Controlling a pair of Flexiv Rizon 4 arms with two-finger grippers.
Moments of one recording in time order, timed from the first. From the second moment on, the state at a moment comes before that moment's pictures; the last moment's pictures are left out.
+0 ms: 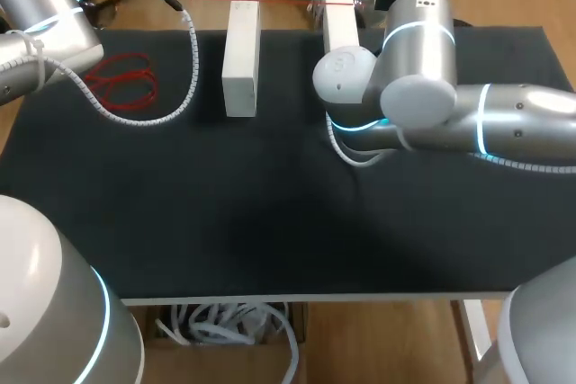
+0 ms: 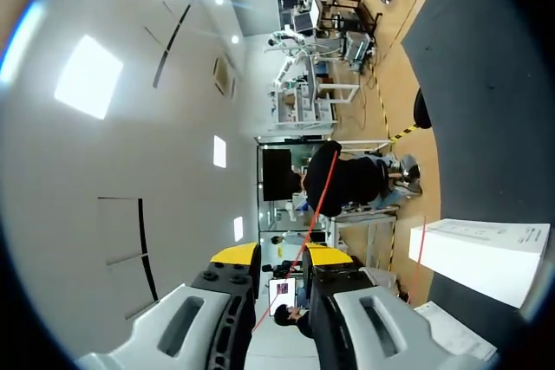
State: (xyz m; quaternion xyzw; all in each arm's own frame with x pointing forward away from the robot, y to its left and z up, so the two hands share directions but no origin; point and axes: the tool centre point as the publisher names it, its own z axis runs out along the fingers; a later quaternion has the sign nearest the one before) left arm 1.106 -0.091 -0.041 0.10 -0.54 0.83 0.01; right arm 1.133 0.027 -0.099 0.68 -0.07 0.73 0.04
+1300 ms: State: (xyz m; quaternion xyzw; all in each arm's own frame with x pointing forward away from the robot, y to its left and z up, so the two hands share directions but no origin) left arm 1.106 -0.091 -0.041 0.10 -0.54 0.83 0.01; right arm 1.126 0.031 -0.105 0.69 -0.06 0.72 0.05
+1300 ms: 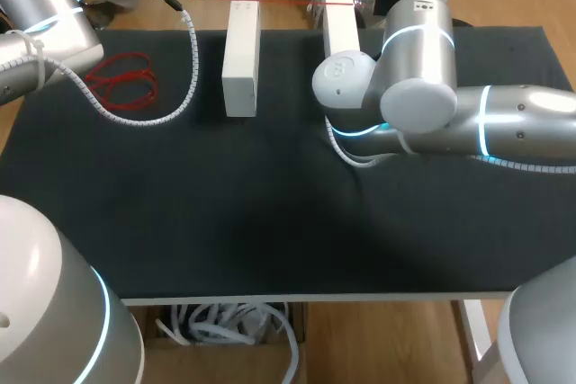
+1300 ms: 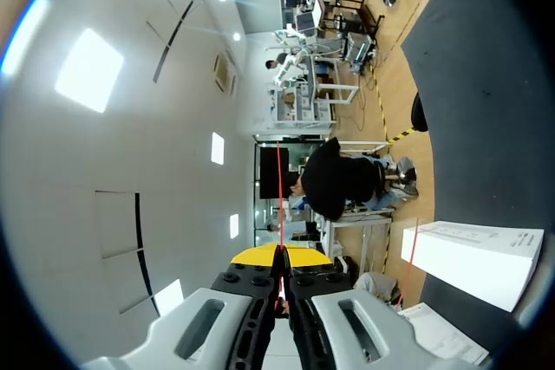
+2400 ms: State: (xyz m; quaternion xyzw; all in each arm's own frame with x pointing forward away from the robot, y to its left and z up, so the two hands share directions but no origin) left arm 1.096 -0.095 -0.038 -0.08 -0.78 0.62 -0.10; right arm 1.109 0.031 -0.116 0.69 -0.05 0.72 0.06
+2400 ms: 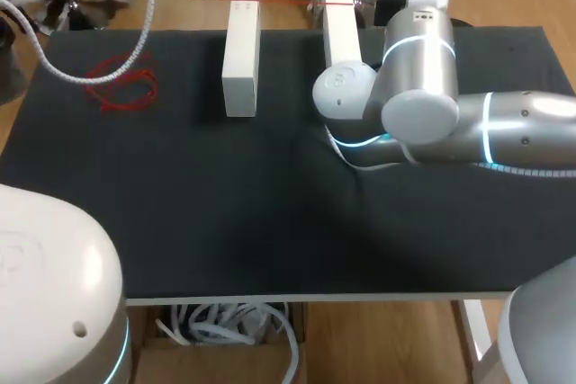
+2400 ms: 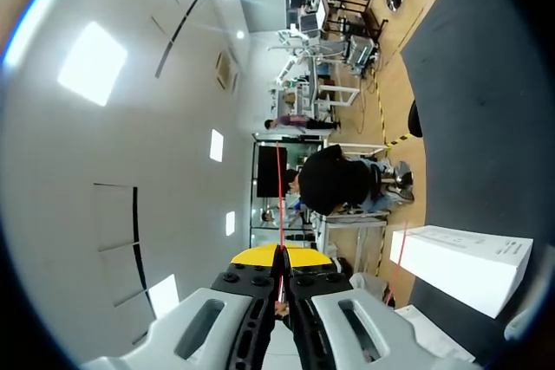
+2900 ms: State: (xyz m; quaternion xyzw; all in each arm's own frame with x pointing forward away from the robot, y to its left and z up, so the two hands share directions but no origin) left arm 1.095 -0.100 -0.037 -0.08 -0.88 0.46 -0.10; right arm 1.099 0.027 -0.118 0.69 -0.04 0.71 0.07
